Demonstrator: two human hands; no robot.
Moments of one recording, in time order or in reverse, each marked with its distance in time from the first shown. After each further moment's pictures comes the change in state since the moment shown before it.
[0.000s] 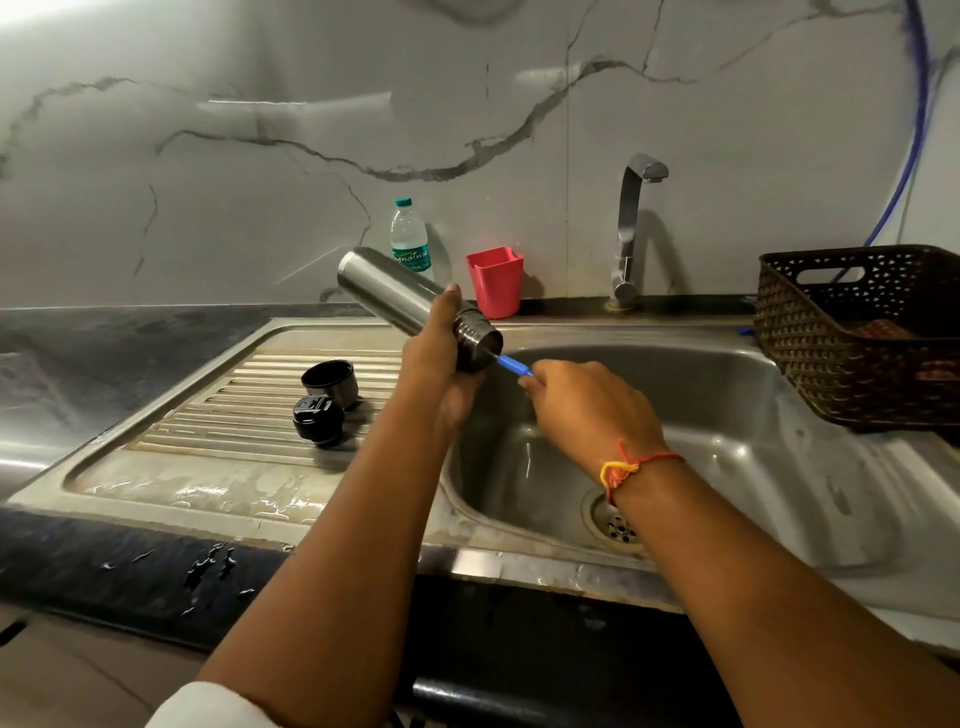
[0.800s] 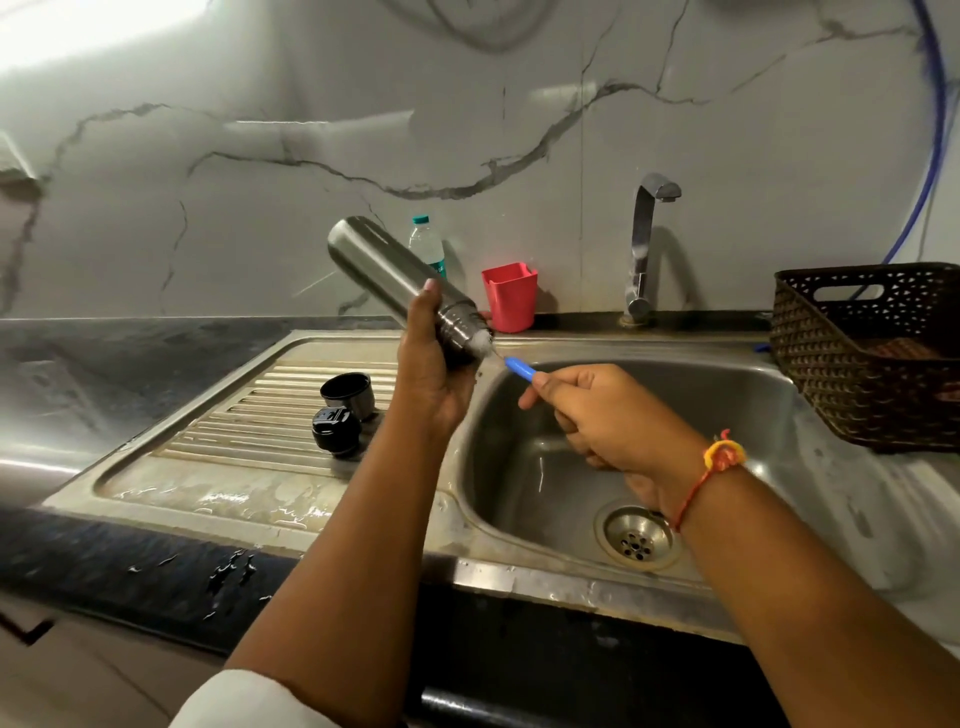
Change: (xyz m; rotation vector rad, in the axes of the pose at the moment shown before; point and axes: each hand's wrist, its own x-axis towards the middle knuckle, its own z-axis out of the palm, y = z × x) left_hand 0.000 0.016 -0.012 -0.159 -0.265 0.181; right_hand -0.015 -0.002 -0.025 1.026 -0.246 0.123
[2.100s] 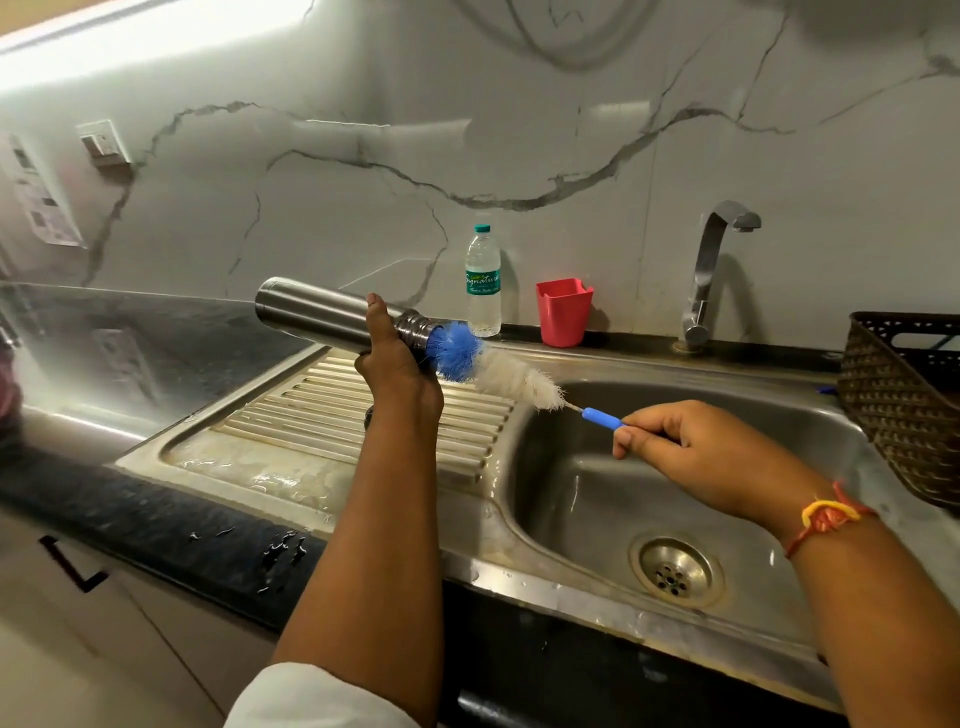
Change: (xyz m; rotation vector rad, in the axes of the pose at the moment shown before) left_hand 0.019 0.054 -0.052 -0.219 0.441 0.297; right_hand 0.002 0.006 -0.039 -0.696 -0.118 -0.166
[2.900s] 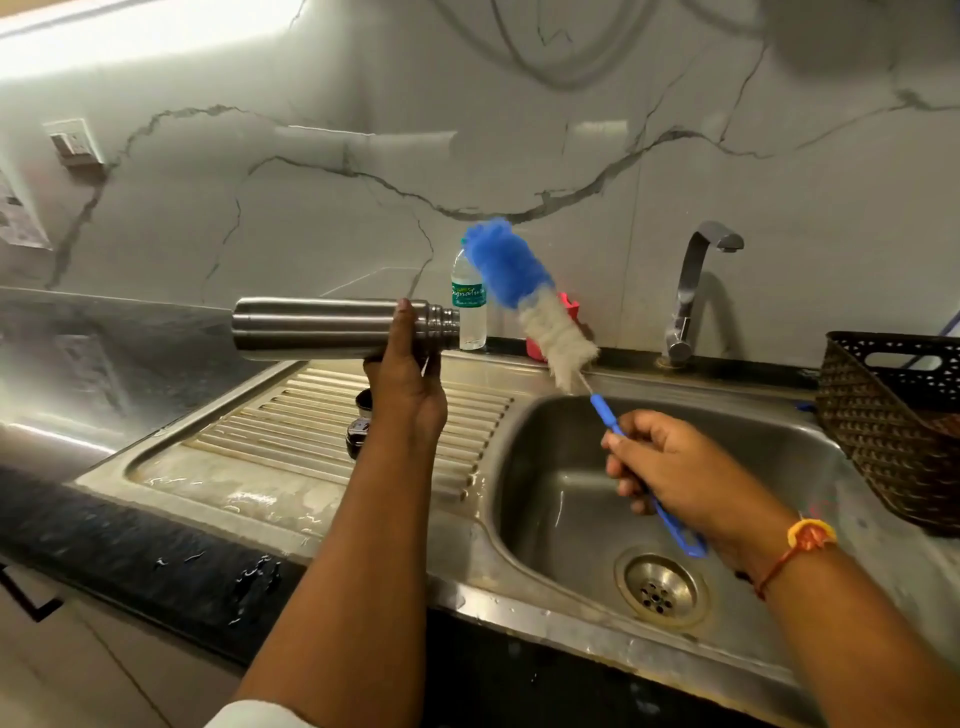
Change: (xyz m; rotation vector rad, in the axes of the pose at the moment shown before) left_hand -0.003 -0.012 0.009 0.027 -0.082 -0.091; right_hand 0.004 -0.009 0.020 0.595 0.123 0.213
